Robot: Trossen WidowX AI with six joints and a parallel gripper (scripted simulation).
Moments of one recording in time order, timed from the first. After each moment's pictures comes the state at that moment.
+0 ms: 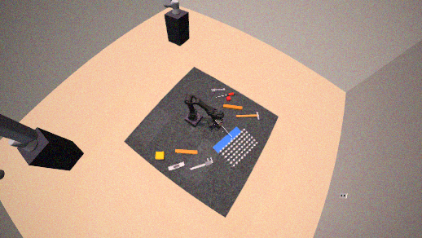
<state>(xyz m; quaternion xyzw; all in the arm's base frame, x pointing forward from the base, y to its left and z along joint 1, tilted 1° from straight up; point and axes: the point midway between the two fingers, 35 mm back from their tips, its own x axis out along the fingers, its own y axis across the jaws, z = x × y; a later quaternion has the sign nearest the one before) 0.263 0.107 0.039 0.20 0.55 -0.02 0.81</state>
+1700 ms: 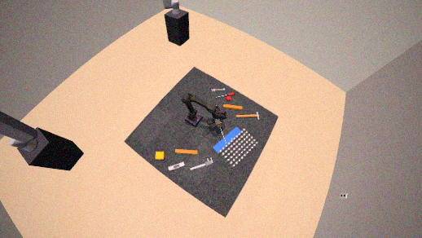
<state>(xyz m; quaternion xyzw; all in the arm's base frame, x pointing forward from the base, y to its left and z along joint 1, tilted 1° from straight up) 0.277 0.052 0.160 0.32 0.53 -0.18 0.77</state>
